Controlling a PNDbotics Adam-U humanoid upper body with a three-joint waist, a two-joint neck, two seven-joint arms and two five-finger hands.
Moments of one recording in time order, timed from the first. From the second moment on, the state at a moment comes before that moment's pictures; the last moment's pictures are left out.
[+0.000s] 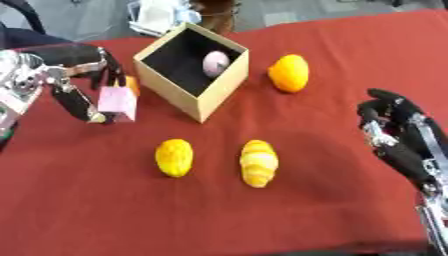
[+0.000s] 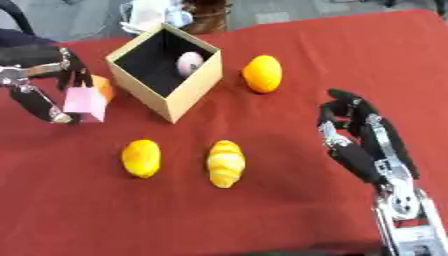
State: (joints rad) left arm -0.79 0.71 -0.32 -1.39 -0.67 -0.14 -0.57; right arm -0.16 -0.18 0.03 -1.82 0.19 -0.03 0.08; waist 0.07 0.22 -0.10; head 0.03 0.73
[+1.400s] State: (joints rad) left arm -0.99 0.48 -0.24 -1.05 -1.01 -0.06 -0.21; right arm -0.16 -0.18 0.04 -1.82 0.18 -0.04 0.10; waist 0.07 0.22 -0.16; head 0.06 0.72
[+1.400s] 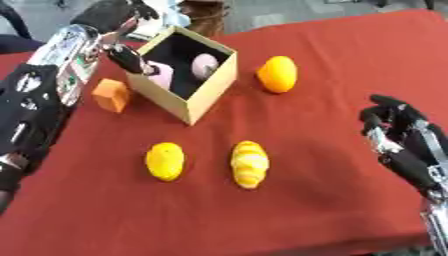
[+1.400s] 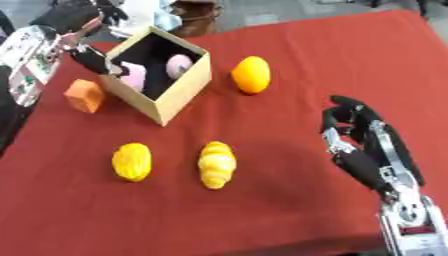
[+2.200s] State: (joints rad) left arm -0.89 0.67 -0.25 -1.09 -0.84 -0.21 -0.48; right arm -0.16 -0.18 0.04 -1.82 0.18 -0.04 0.10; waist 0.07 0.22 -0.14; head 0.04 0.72
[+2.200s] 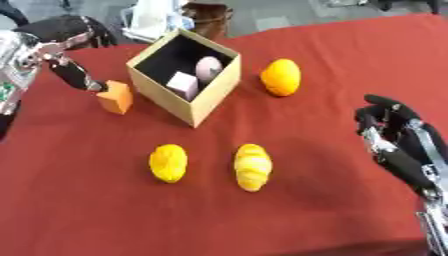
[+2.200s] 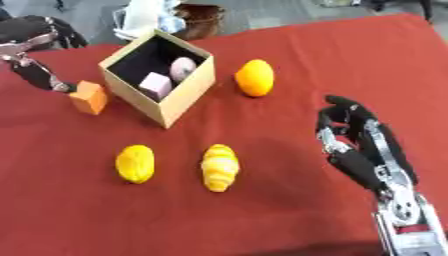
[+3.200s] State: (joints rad) left arm -0.89 0.59 -0.21 -0.94 -0.98 -0.19 -0.48; right arm -0.16 -0.18 0.04 -1.82 0.18 -0.04 0.10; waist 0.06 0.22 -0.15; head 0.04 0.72
